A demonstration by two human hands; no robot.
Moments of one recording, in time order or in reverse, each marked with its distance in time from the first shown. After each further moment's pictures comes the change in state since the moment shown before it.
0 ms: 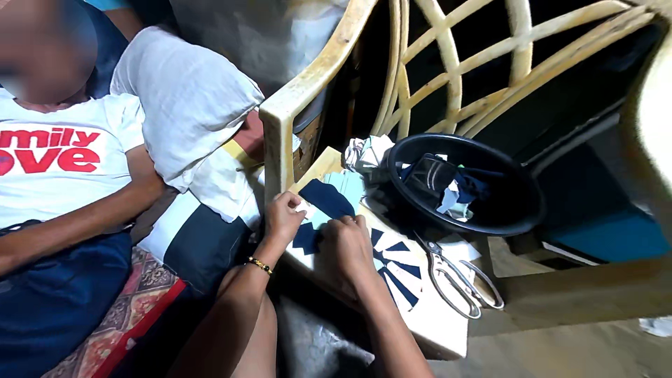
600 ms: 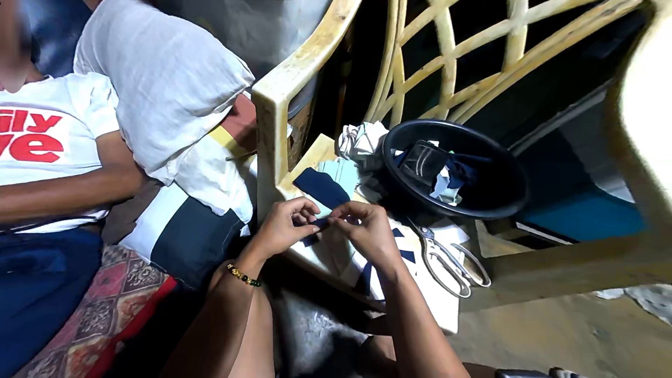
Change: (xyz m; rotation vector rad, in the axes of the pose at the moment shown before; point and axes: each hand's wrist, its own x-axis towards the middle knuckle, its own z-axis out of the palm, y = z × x) left_hand -0.027 -0.008 -0.019 -0.300 -0.388 0.370; right_hand -0.005 0.020 -0.027 0.602 0.067 -0.040
